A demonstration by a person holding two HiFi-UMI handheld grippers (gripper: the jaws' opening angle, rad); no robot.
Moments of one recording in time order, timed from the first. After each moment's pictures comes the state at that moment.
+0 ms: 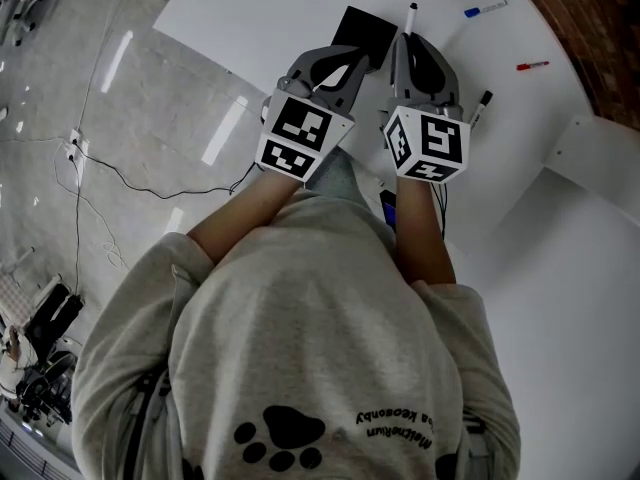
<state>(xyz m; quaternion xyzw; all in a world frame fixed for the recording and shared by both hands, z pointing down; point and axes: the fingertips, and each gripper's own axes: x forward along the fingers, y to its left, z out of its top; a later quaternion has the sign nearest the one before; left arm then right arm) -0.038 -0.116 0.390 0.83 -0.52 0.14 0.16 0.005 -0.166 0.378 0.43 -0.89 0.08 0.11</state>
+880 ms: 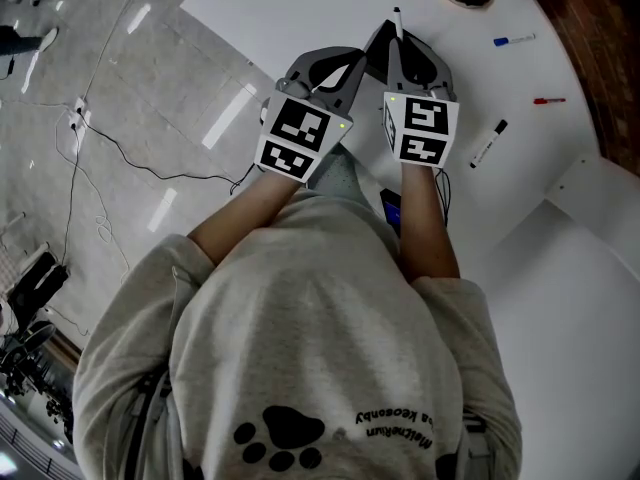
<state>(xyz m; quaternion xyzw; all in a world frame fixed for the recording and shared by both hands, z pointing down) -0.096 -0.114 0.400 0.79 -0.57 0.14 0.18 -0.060 -0.175 0.436 0.35 -0.90 0.06 0.25</state>
